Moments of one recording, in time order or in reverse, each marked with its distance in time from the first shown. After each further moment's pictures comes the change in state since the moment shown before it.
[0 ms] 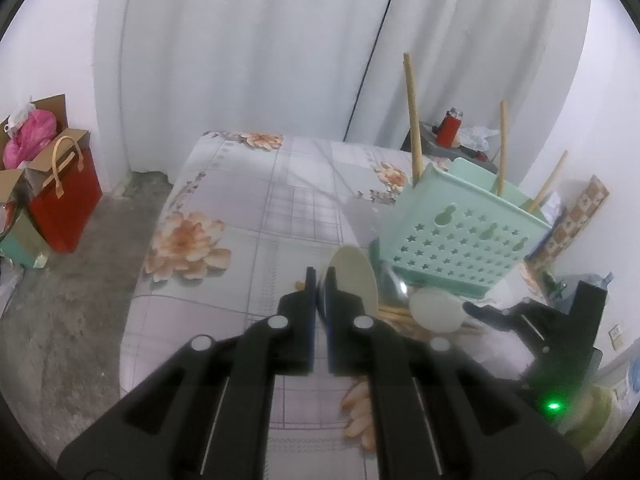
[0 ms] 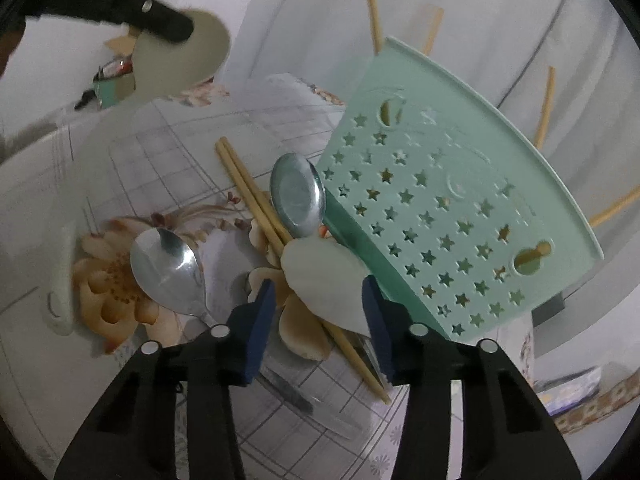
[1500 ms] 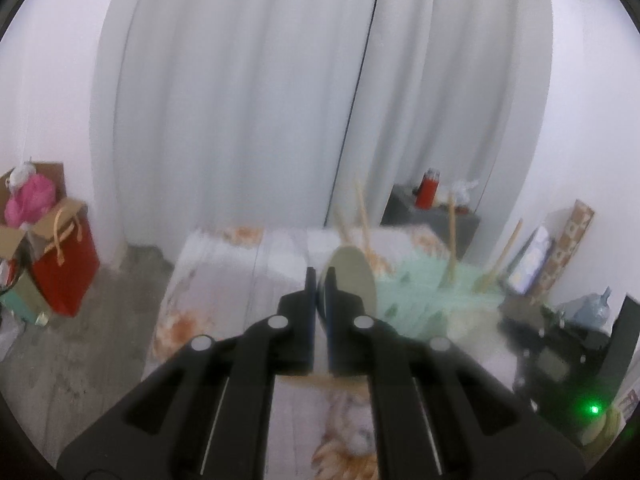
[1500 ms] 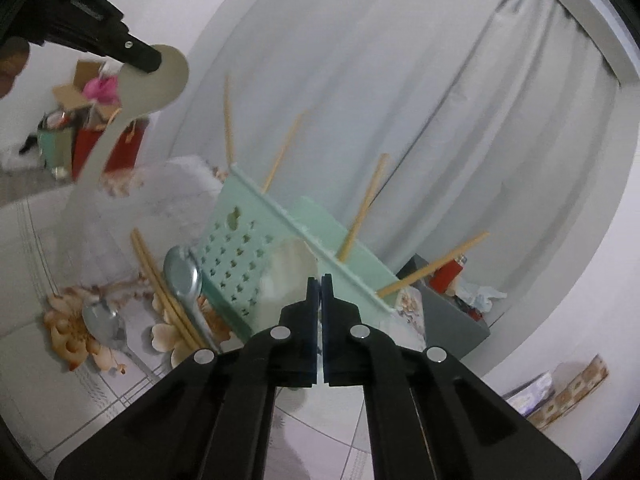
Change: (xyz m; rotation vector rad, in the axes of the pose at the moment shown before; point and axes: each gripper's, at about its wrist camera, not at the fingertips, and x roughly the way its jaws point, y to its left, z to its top) left arm -0.058 -0.037 0.054 0.073 -0.276 -0.033; right arm -0.078 -0.047 0.009 0.091 -0.253 -0.294
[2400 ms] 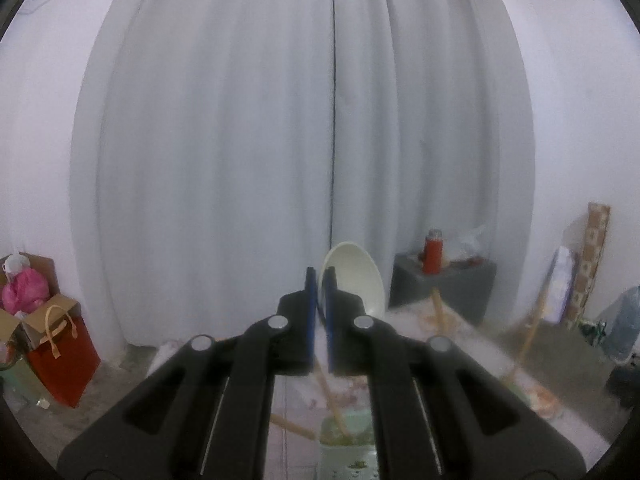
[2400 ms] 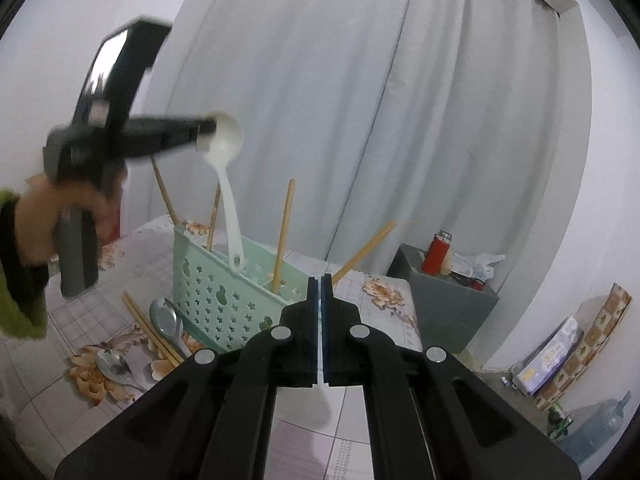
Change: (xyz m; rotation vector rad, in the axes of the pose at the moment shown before) left arm 0.087 -0.090 0.027 0.173 -0.269 0.050; right arm -0.044 -0.076 0.002 0.253 -0.057 -0.025
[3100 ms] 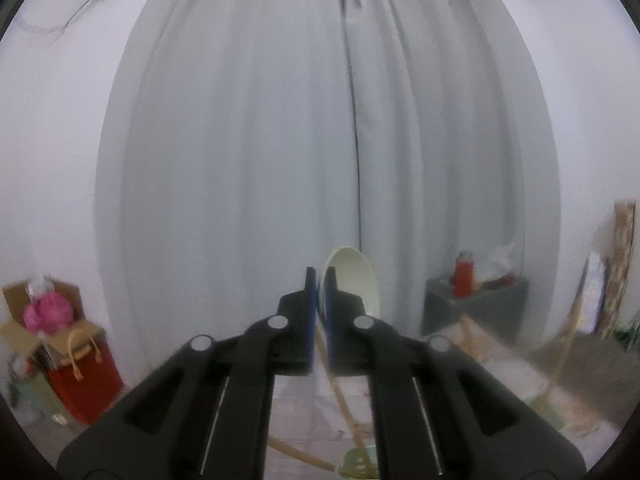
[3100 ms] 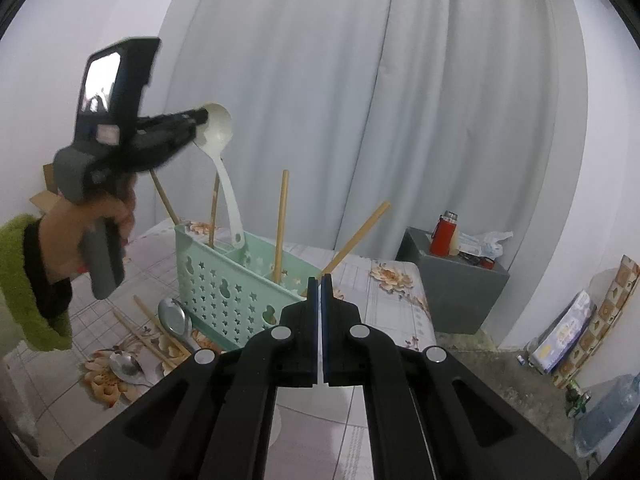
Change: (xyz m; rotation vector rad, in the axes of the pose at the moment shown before) left arm 0.011 -0.010 0.004 0.078 -0.126 0.129; right arm 0.000 -0.012 -0.006 0.079 0.038 0.033
